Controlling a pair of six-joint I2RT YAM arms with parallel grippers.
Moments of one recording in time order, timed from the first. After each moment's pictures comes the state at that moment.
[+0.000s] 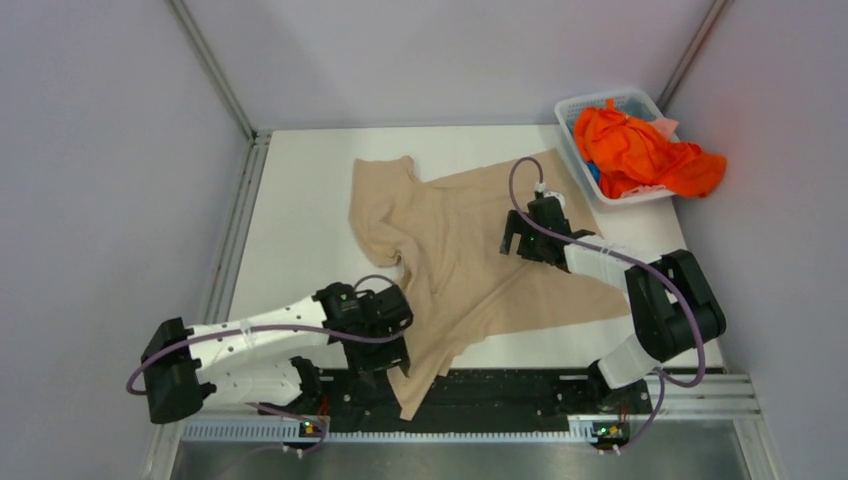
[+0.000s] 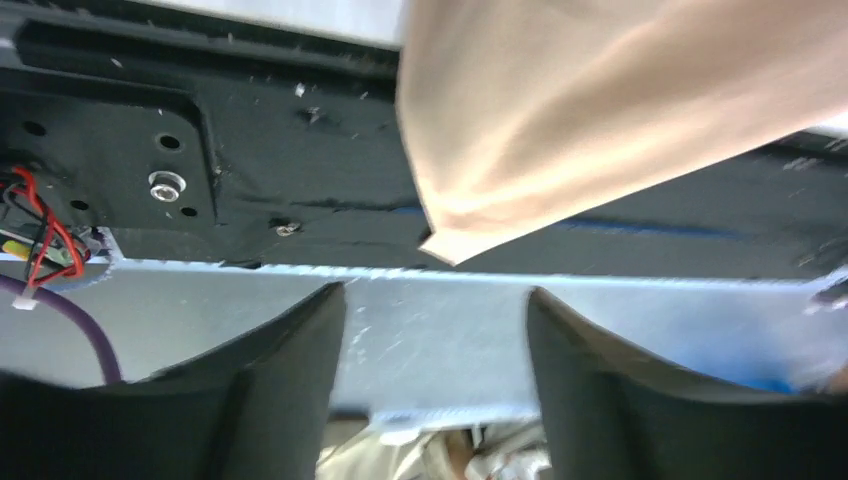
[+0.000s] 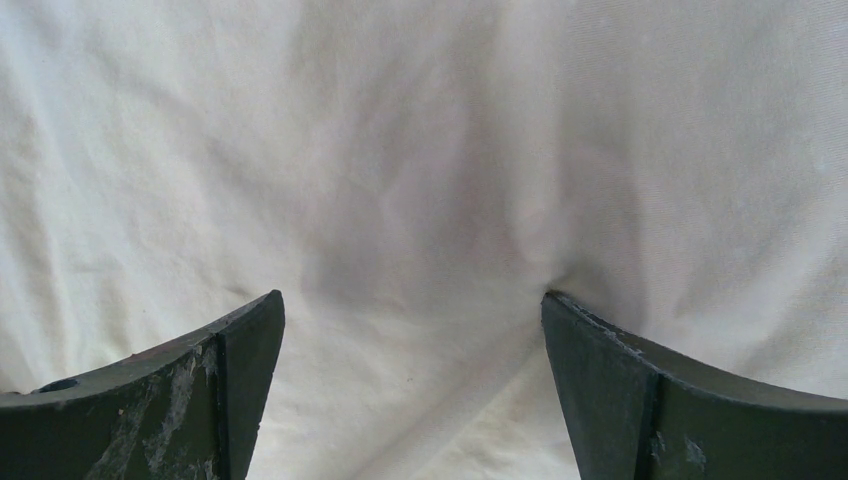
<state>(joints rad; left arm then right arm) -1.10 1.07 0.70 -1.06 0.16 -1.43 0.37 1.55 0.77 -0.08 0.12 0.51</state>
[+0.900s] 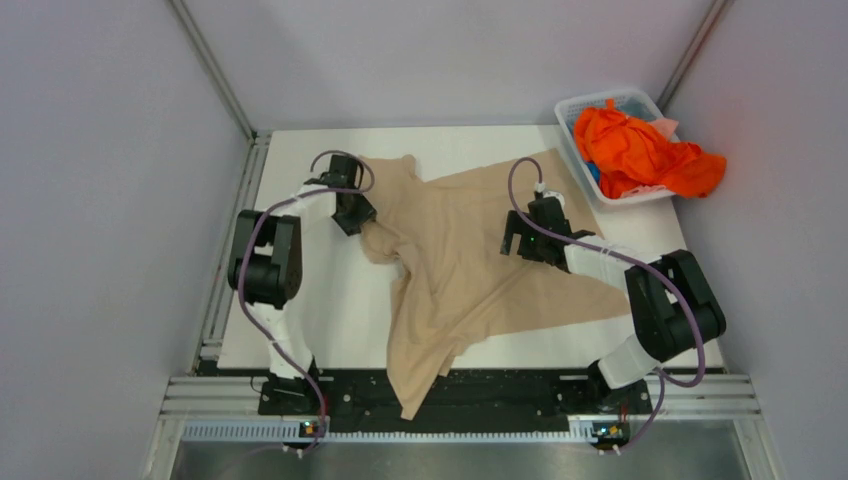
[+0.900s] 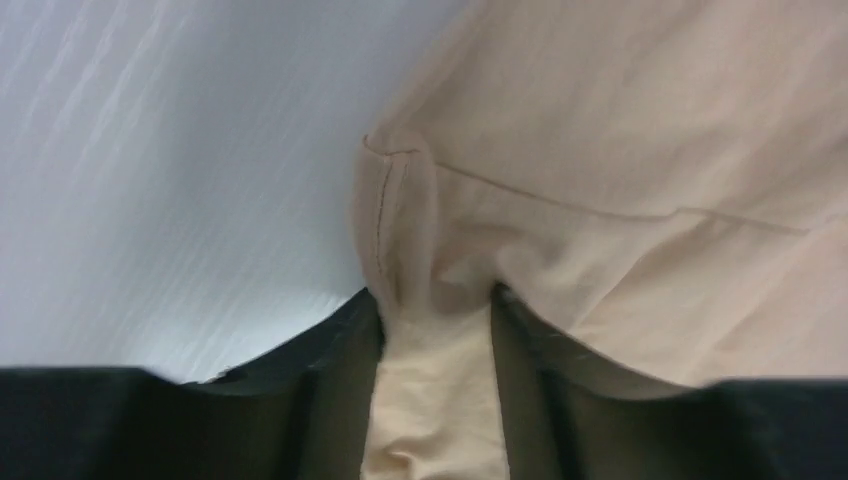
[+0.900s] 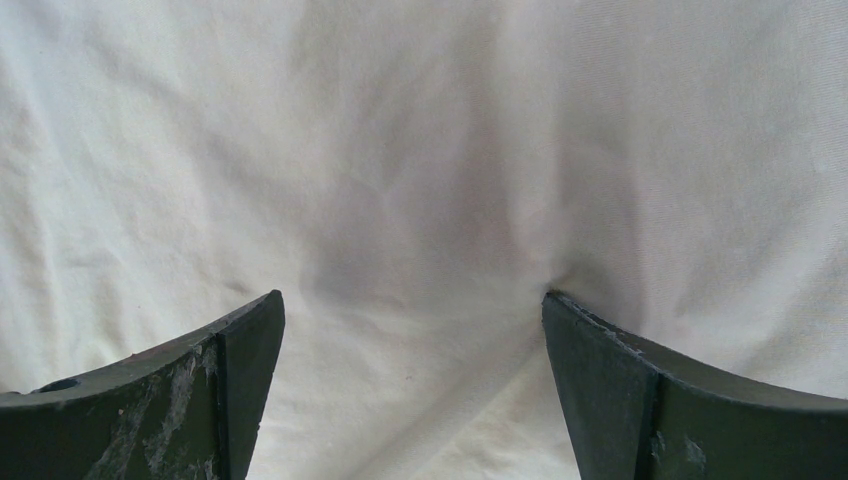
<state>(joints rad) -0.19 1.87 1.24 -0.45 -0.08 -0.89 0.37 1.55 0.77 -0.08 0.12 0.49</state>
